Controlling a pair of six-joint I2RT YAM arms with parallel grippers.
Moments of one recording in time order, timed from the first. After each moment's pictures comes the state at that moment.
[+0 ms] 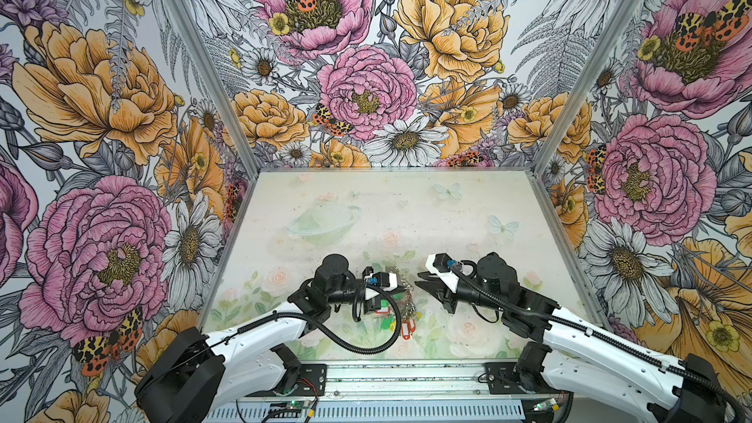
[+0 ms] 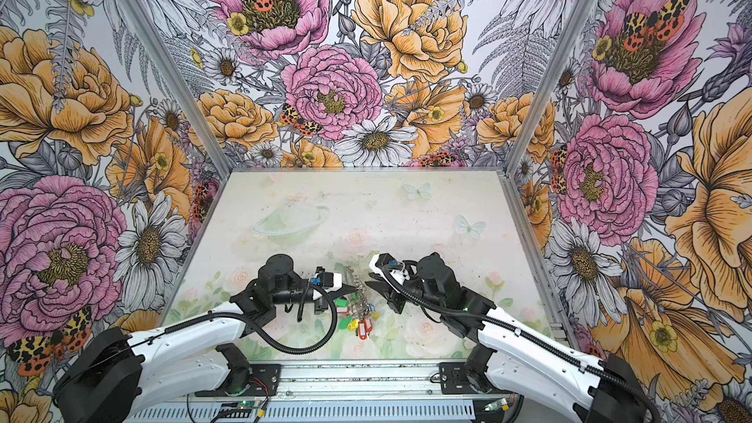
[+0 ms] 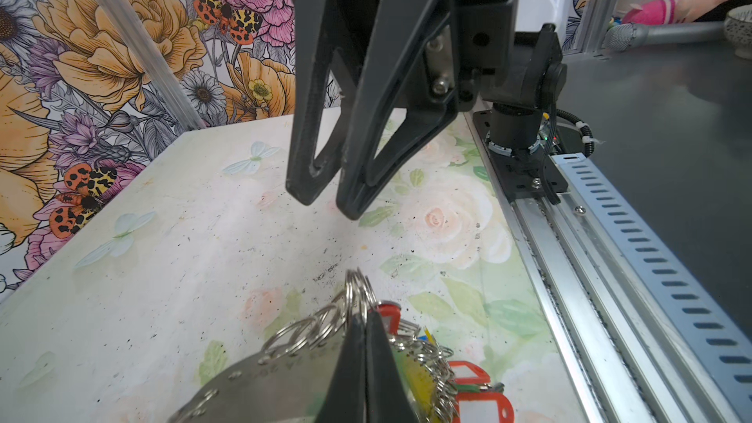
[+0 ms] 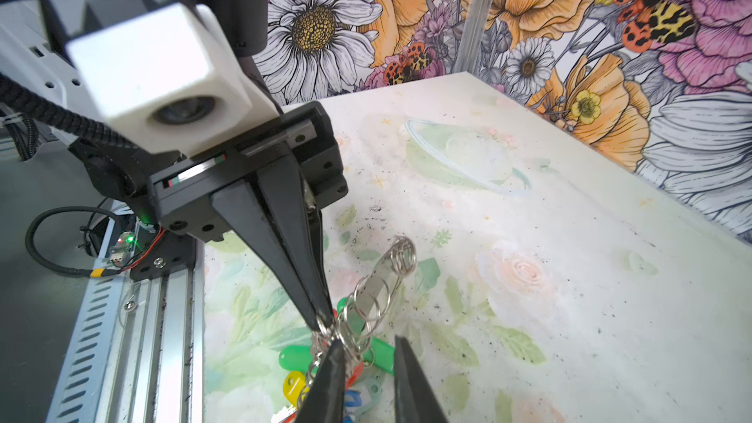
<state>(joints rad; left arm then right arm) -0.72 1.08 0.38 0.41 0.70 0.41 0.83 0.86 0.54 -0.06 -0.34 -0.15</state>
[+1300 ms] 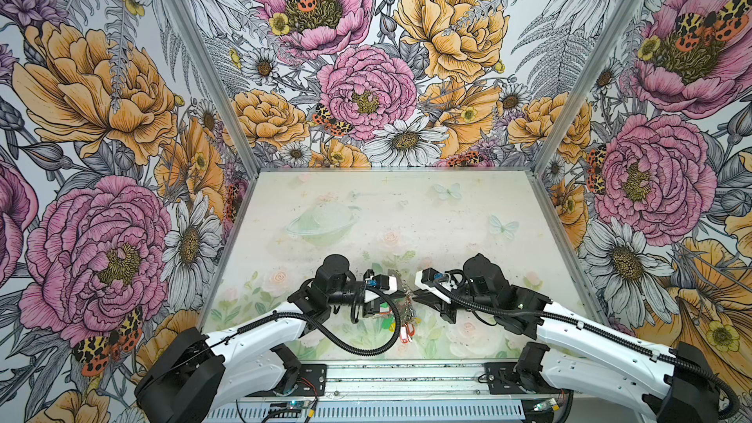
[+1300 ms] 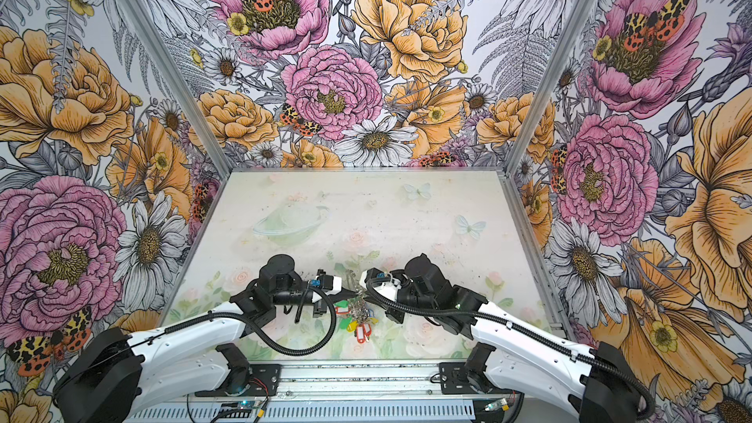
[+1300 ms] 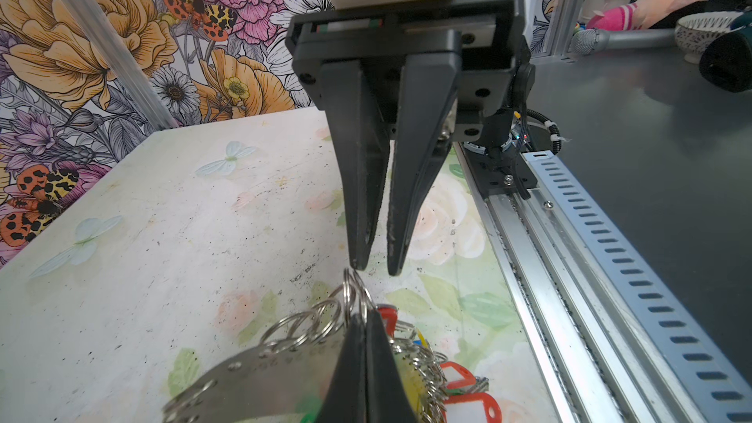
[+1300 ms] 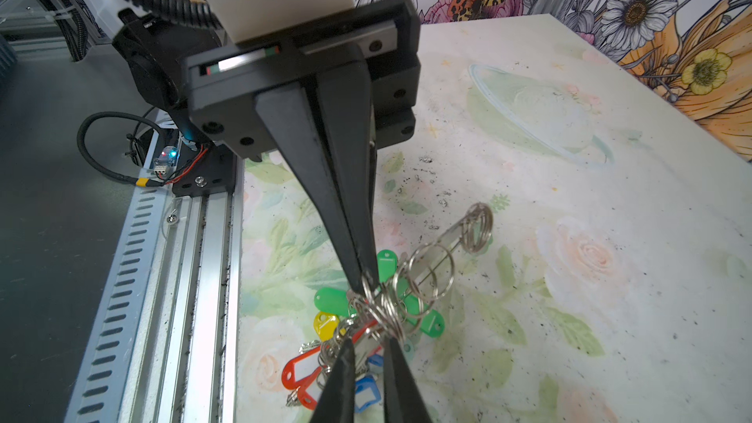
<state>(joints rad) -0.72 1.08 0.38 0.38 0.75 0.42 0.87 0.93 0.56 -0.18 -0.40 -0.27</state>
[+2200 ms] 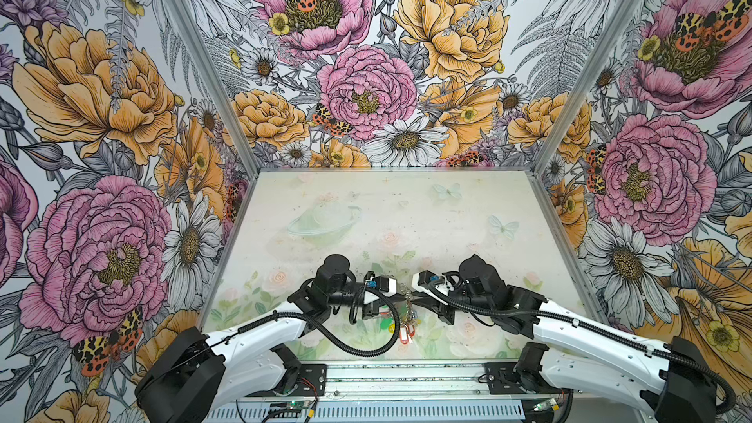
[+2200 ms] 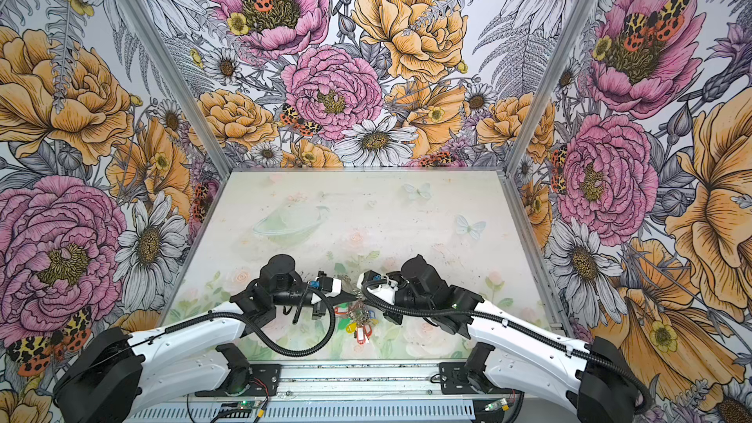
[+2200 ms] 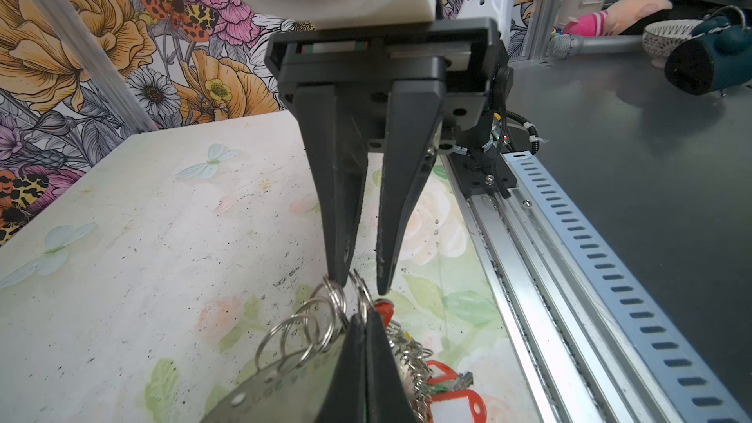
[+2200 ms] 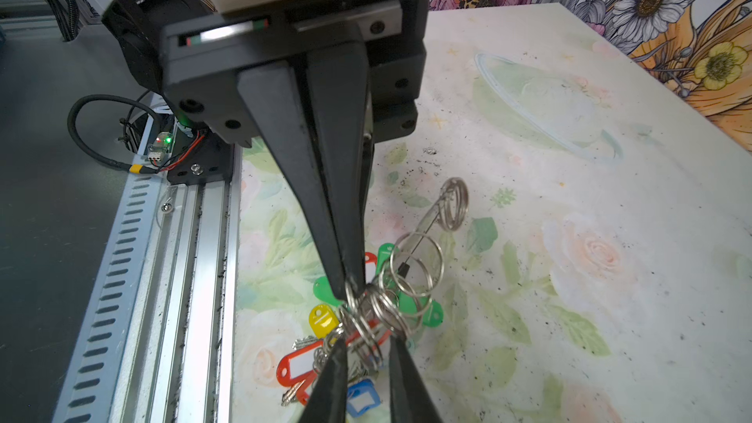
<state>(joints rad) -0.72 1.08 0.39 0.36 0.80 0.42 0.88 0.96 0.56 -0.18 -0.39 -0.29</state>
